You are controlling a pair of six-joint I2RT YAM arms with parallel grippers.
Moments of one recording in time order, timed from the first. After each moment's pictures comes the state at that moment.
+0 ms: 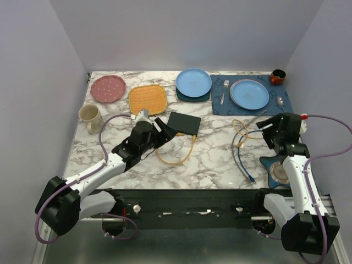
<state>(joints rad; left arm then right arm) -0.64 1.12 0.61 0.06 -0.05 -1.04 -0.13 0.91 0.72 -0.48 0.08 0.93</state>
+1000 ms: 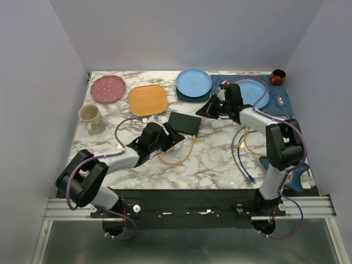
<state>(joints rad) -0.64 1.39 0.55 0.34 0.07 -1.11 0.32 1.80 1.16 0.00 -0.51 0.82</state>
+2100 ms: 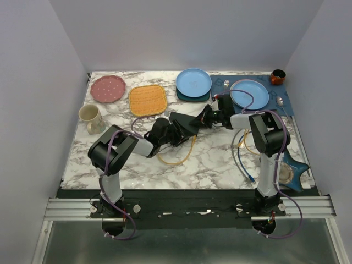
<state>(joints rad) -0.61 1.85 0.71 0.67 0.27 -1.22 0.33 2.08 1.14 0.25 -0.69 0.96</state>
